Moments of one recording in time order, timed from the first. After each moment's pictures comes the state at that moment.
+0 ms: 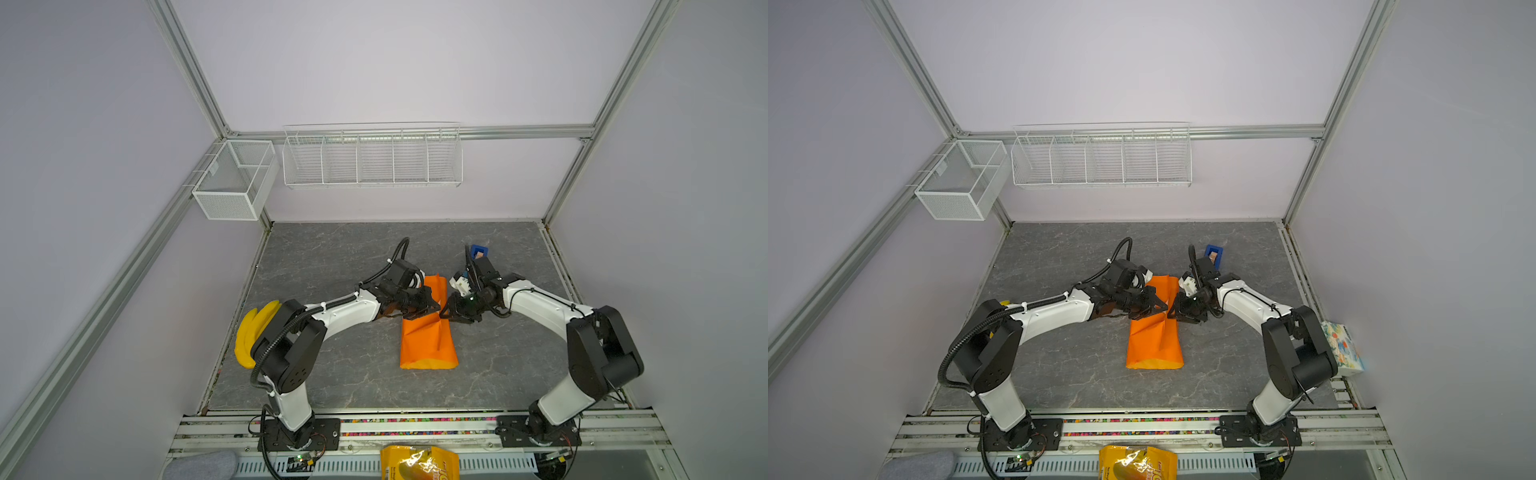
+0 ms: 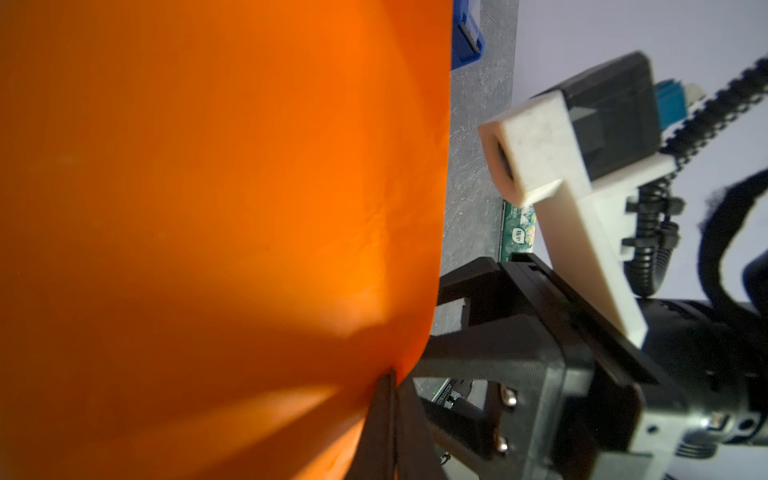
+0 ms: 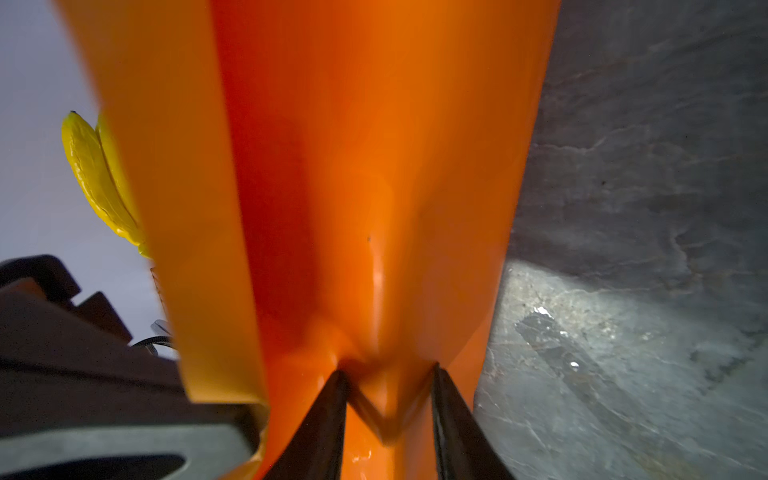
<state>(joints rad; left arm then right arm) -0.78 1.77 1.14 -0.10 0.53 -0.96 0.42 1.63 1.03 -0.62 -0.53 0.49</state>
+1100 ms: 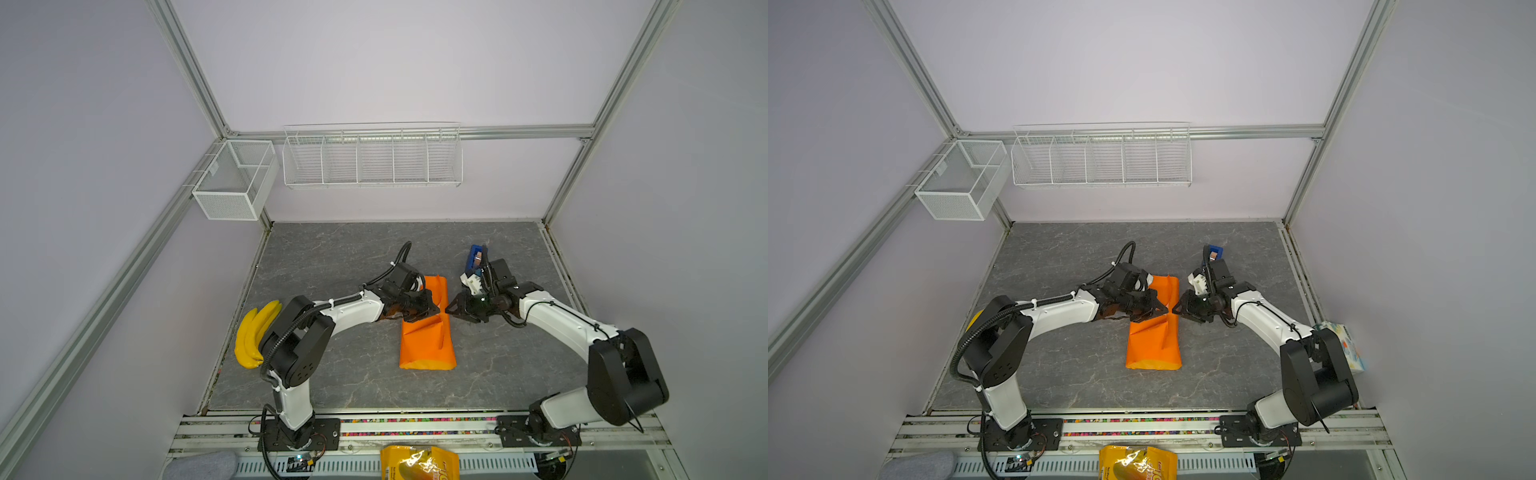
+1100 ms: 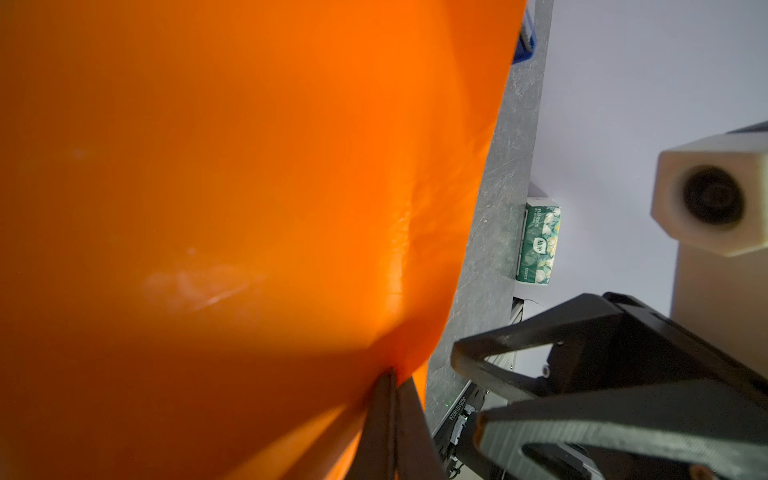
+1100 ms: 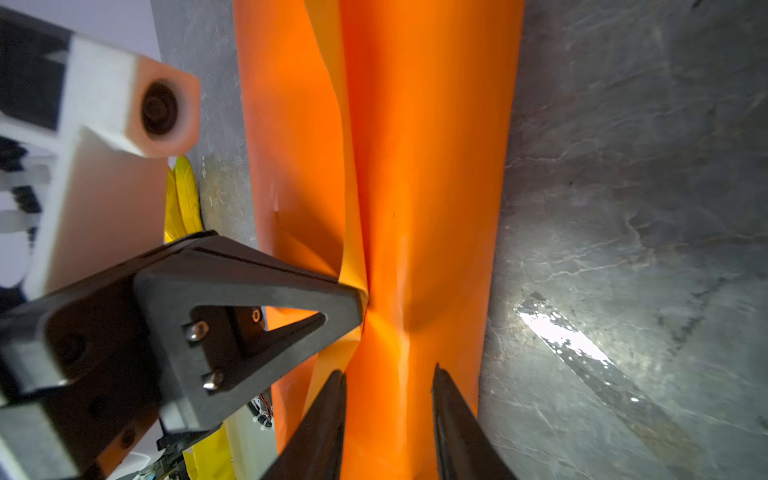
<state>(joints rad) -0.79 1.83 1.14 -0.10 0.50 -0.95 0.36 1.47 0.92 -0.52 -0.58 0.57</state>
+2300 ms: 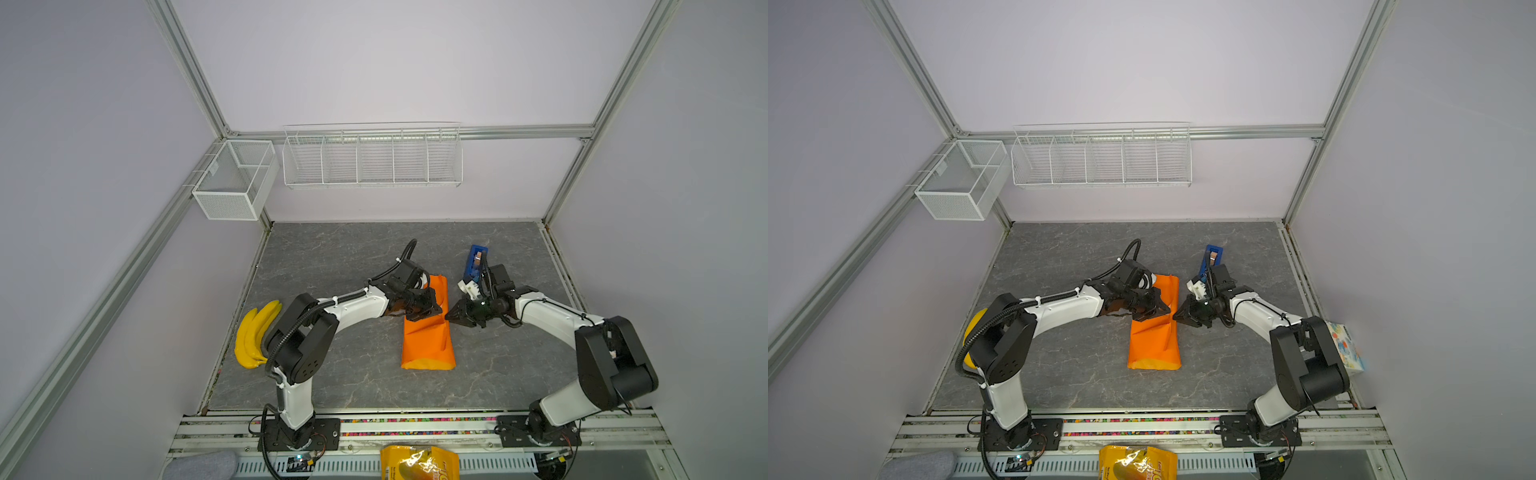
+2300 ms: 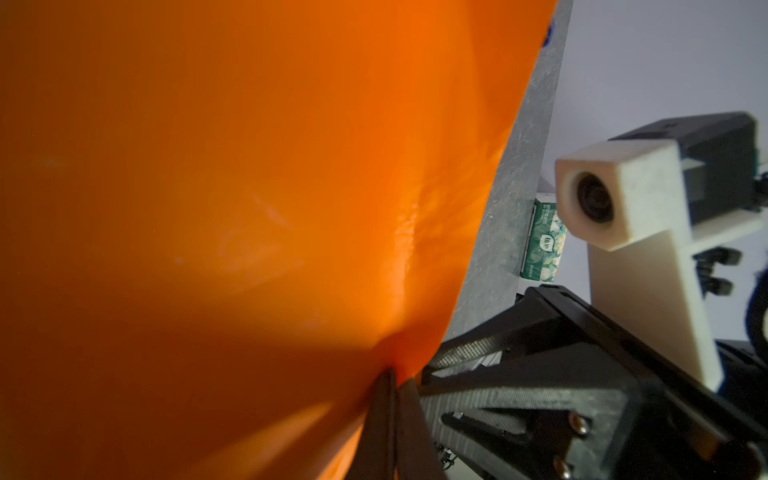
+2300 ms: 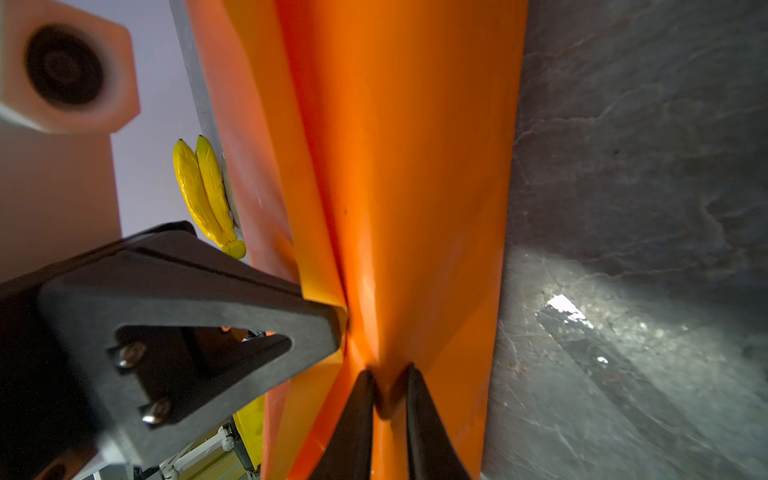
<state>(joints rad) -0.80 1.87 1.22 -0.18 0.52 -0.98 0.33 1.55 0.86 -0.42 -0.72 0.58</state>
